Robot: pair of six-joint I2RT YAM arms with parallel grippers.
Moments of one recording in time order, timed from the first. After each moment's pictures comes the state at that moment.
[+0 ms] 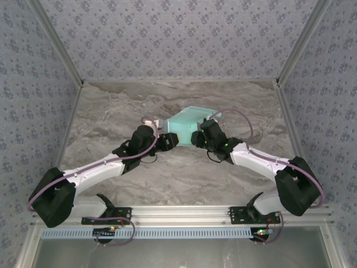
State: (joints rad) left arm -0.76 1.26 0.66 0.18 0.14 -0.86; right arm 0.67 1.40 0.80 -0.14 0.11 0.73
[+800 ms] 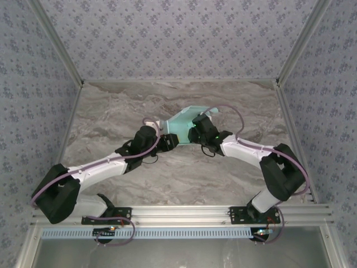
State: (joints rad) left arm -0.76 1.31 0.66 0.18 0.11 -0.87; right arm 0.68 1.58 0.94 -0.17 0.18 0.71
